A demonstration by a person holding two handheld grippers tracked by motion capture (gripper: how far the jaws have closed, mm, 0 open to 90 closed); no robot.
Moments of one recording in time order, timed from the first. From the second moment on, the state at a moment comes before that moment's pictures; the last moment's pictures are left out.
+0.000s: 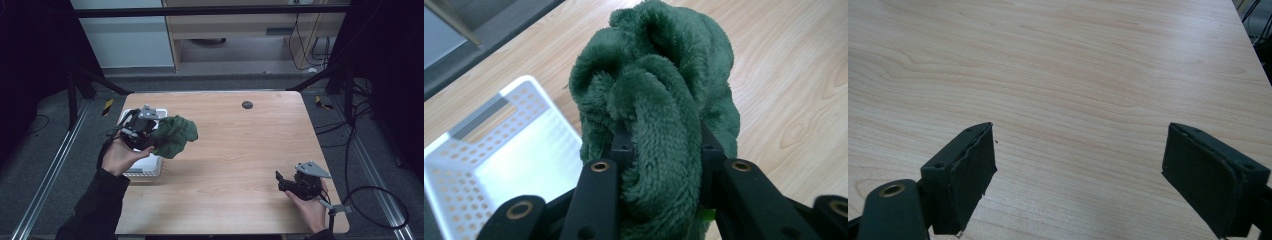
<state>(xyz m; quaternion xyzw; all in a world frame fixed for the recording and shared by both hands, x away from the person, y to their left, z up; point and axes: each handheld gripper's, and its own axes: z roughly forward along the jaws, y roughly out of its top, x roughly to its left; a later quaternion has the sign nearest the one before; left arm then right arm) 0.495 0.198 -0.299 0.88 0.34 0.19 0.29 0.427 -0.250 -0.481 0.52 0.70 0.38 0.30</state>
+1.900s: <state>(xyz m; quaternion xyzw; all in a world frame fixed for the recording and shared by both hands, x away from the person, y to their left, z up) 0.510 0.107 -0.350 0.94 0.20 0.11 0.24 0.428 -0.255 -0.481 0.52 0.70 0.38 0.31</state>
